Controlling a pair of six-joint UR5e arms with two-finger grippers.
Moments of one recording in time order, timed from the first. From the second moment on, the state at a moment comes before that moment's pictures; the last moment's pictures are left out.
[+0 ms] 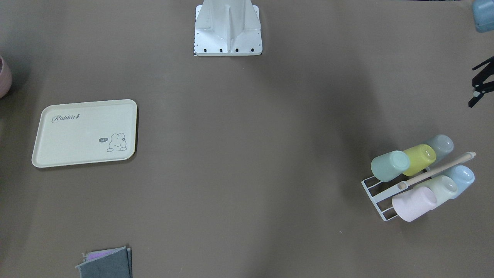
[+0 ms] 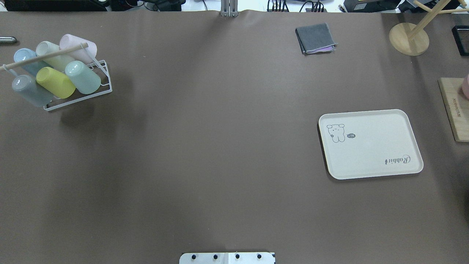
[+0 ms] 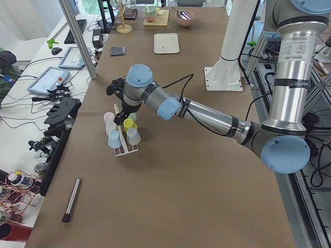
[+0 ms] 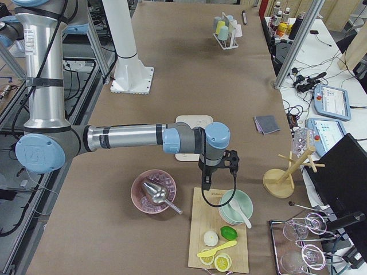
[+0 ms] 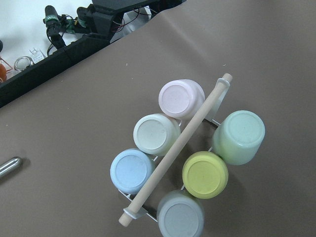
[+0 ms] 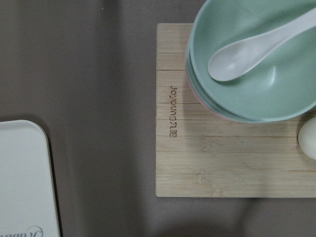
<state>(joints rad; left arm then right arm) -1.34 -1.68 -1.91 -1.82 -2.25 0.02 1.50 -1.59 1.69 -1.65 2.35 0.11</state>
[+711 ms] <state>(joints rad) -1.00 -1.90 -2.07 -1.30 -1.70 0.08 1.37 -1.55 1.68 -1.63 2.34 0.23</state>
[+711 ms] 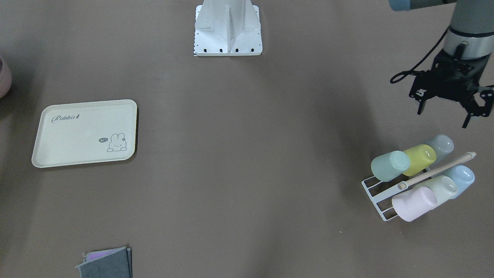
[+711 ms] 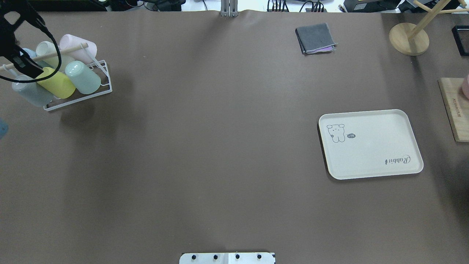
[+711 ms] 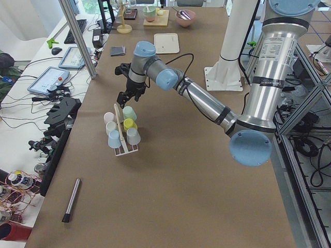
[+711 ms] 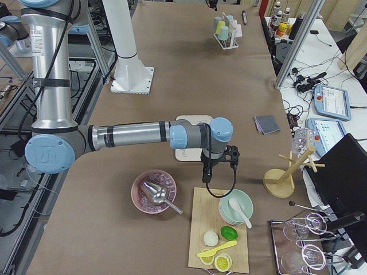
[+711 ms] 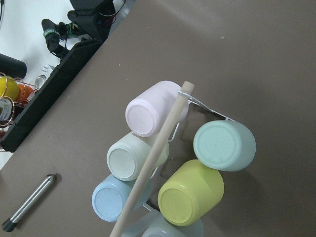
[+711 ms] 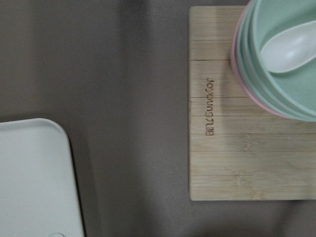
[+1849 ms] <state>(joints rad) -0.70 -2.00 -1.91 -1.19 -0.90 0.62 1.22 -1.43 1.56 -1.49 2.35 0.46</state>
